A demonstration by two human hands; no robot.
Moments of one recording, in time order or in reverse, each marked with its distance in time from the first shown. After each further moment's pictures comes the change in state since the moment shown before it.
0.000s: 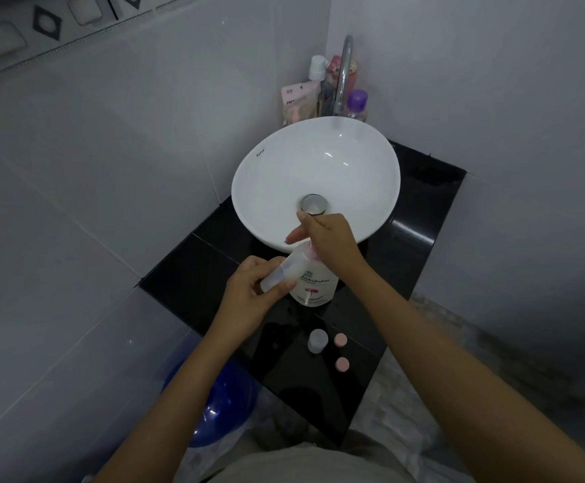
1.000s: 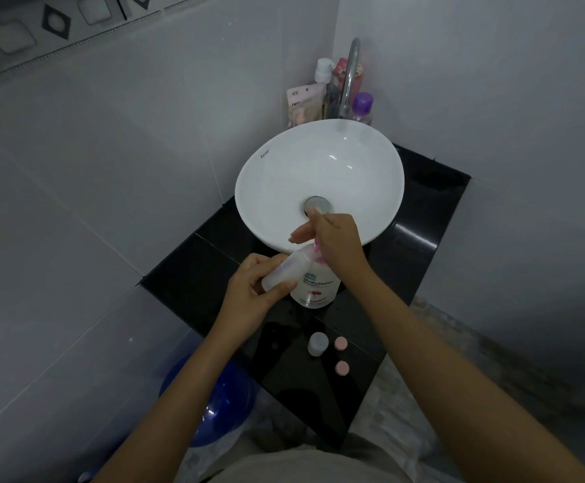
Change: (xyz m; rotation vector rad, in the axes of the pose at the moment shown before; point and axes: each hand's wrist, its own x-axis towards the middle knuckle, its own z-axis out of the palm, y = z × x) left_hand 0.003 0.002 0.002 -0.072 0.034 -0.009; right_hand 0.004 0.000 0.003 0.148 0.064 0.073
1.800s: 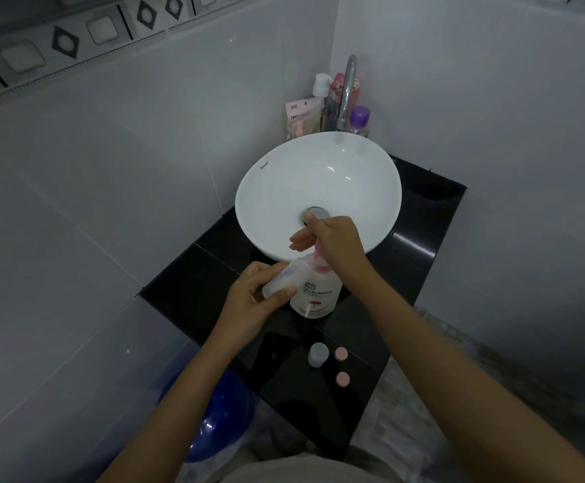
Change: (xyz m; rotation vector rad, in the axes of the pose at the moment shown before) left_hand 0.003 0.003 -0.005 -0.030 -0.051 -0.015; right_hand 0.006 -0.015 -0.005 -0.040 -0.049 0.045
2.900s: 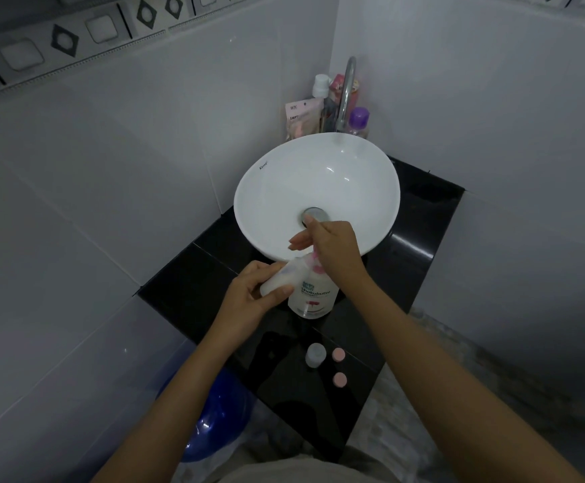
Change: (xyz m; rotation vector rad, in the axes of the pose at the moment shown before) left_hand 0.004 0.001 -0.001 -0.031 -0.017 -0.017; right_hand -0.005 0.005 0.003 -0.015 0.055 -0.024
